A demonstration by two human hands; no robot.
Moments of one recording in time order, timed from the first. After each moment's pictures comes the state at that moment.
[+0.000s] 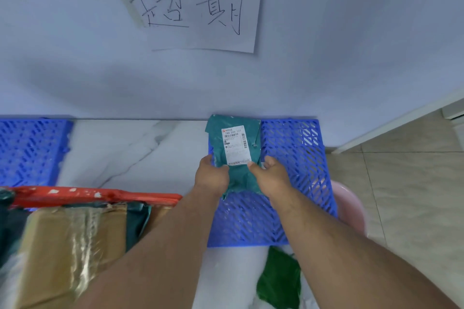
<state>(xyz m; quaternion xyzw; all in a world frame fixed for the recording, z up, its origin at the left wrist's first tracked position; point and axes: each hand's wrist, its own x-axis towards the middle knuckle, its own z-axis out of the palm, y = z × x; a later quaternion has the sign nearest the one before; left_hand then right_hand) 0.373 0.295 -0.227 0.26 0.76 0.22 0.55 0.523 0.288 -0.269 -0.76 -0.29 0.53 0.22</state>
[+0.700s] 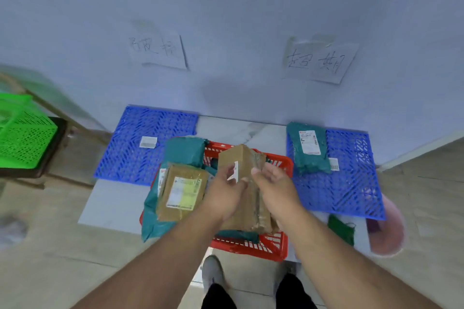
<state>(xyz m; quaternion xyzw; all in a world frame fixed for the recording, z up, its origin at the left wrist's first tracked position) 0.109 0.061 0.024 0.37 0.70 0.29 0.54 0.247 0.082 -0.019 -0.67 -0.38 0.56 0.29</state>
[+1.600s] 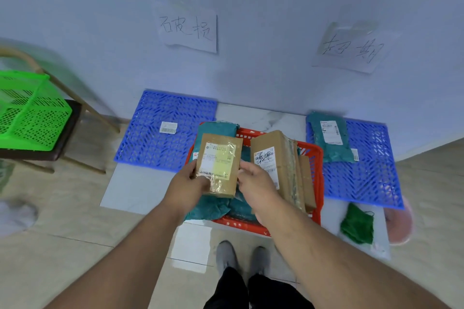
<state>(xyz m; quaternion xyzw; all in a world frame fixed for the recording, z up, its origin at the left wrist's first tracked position) -0.073 0.014 0.000 0.32 0.74 0.27 0.53 0.096 0.045 -0.018 -0.65 -0.32 0.65 0.21</state>
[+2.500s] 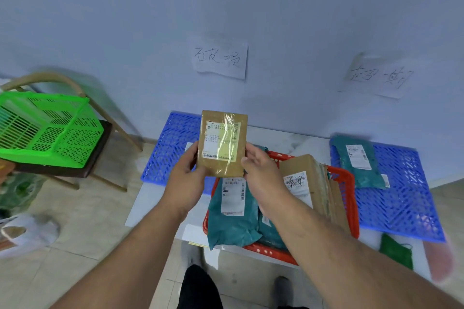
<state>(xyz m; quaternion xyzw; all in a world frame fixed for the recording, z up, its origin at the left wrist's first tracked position) -0.146 0.043 0.047 0.38 0.67 0.43 0.48 0.019 0.087 0.031 -0.57 -0.41 0.63 0.33</state>
